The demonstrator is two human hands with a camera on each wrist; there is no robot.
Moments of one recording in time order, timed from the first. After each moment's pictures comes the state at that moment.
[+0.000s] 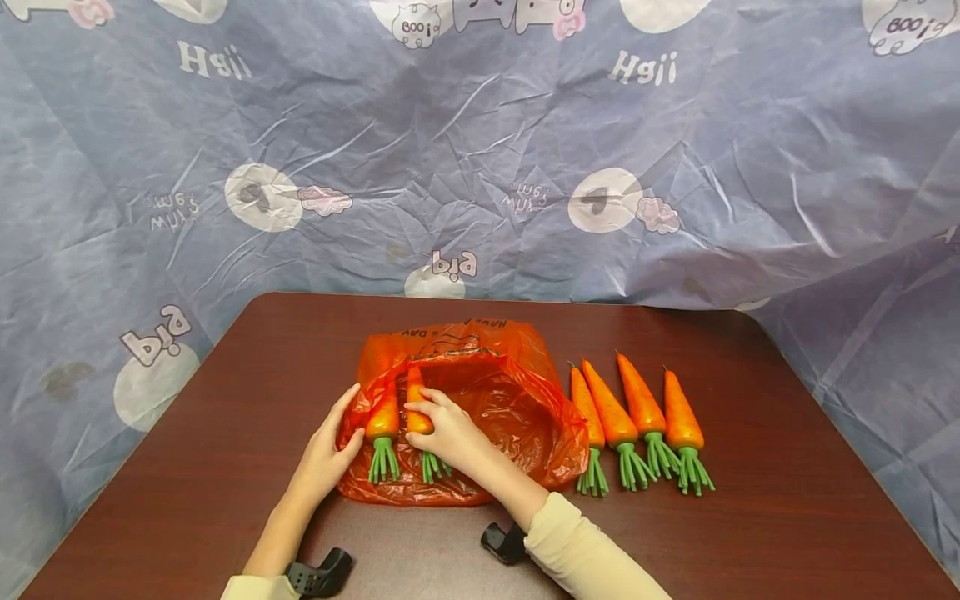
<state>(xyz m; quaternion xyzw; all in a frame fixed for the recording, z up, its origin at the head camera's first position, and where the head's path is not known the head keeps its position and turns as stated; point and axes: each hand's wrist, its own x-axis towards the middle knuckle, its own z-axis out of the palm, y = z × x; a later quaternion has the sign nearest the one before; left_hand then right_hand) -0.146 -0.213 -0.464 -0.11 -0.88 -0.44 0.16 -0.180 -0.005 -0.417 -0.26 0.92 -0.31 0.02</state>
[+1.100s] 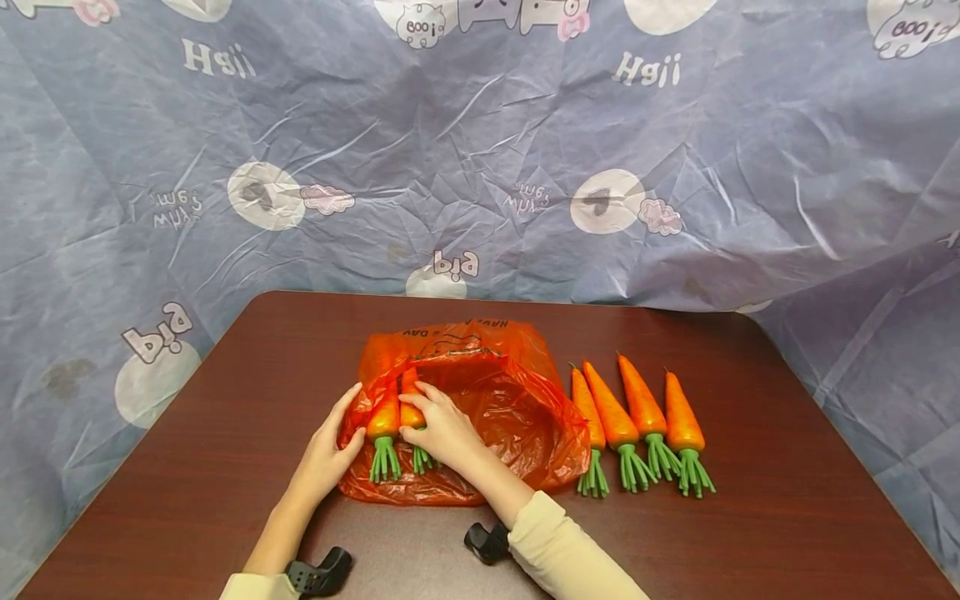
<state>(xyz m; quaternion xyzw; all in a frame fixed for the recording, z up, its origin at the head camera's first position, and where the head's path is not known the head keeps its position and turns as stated) -0.145 -0.213 -0.466 -0.11 -0.88 -0.42 0.17 -0.183 -0.019 -0.424 -0.23 0.93 -0.29 0.01</state>
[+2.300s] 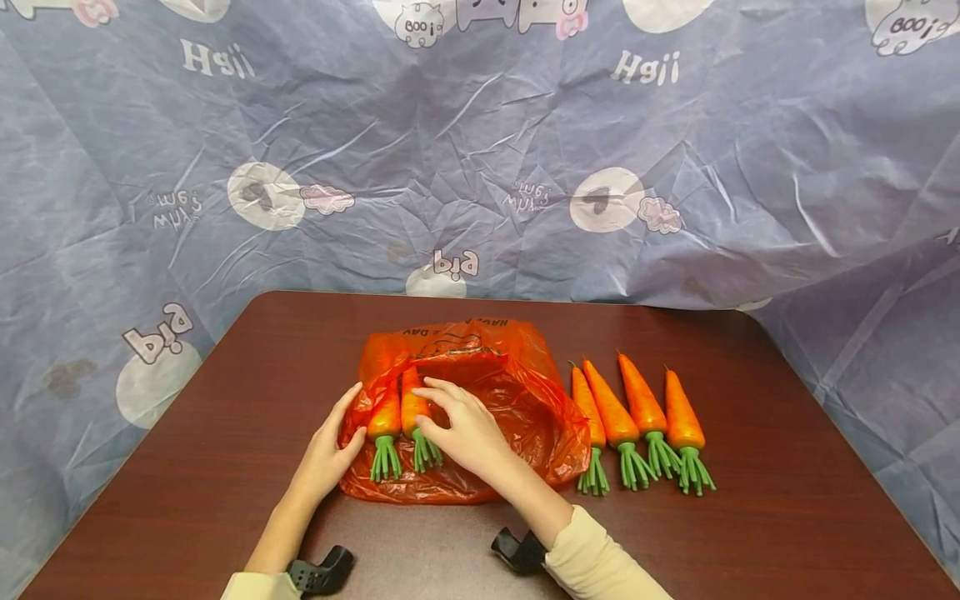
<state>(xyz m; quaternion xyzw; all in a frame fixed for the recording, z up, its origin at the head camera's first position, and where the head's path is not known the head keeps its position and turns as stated) -0.146 -0.215 -0.468 -0.11 -0.88 -0.43 0.17 -0.155 0.014 -0.384 -0.24 0.90 -0.36 -0.01</state>
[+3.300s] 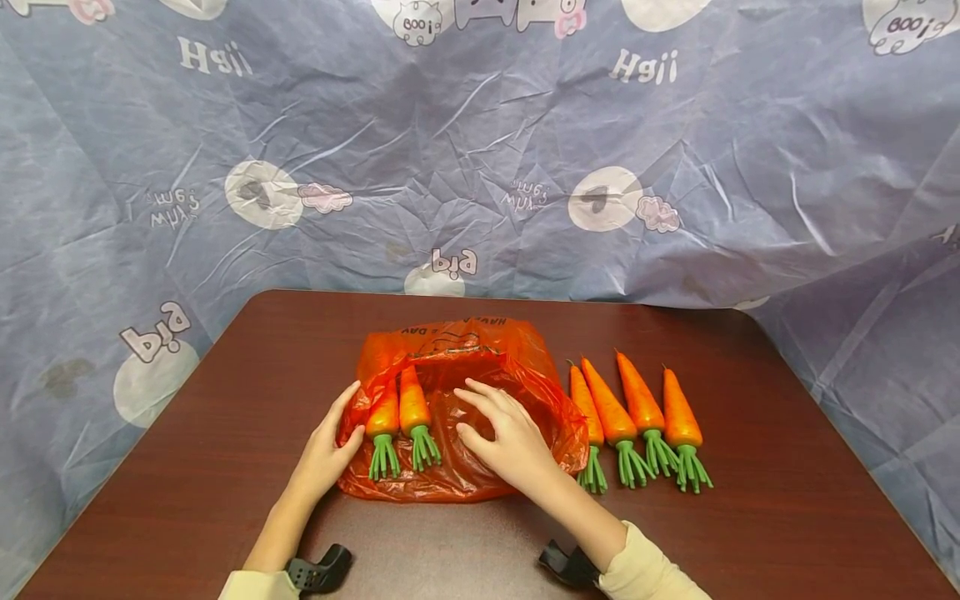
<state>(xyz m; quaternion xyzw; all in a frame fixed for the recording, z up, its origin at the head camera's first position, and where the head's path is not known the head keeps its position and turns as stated) -0.145 -0.214 -0.466 -0.10 -0.88 -0.43 0.17 -0.138 0.061 -0.385 -0.24 0.90 -0.35 -0.11</state>
